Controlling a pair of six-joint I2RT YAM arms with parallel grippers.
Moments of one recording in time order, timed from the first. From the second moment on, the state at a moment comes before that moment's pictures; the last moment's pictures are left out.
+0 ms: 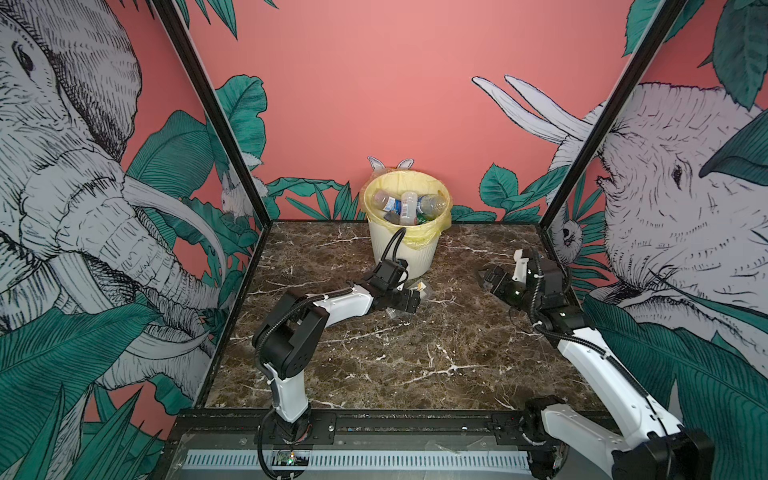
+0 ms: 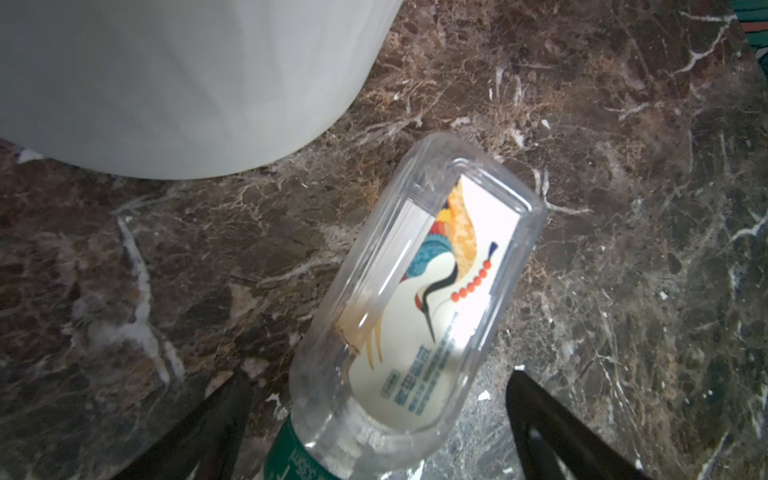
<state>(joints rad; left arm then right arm) -0.70 1.81 1.10 -0.15 0.14 -0.31 0.21 1.01 0.82 -0.34 -0.20 0.68</state>
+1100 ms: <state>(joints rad) -0.76 1.75 0.97 -0.10 0.06 -0.34 0.20 1.04 0.80 -0.32 -0.25 0.71</state>
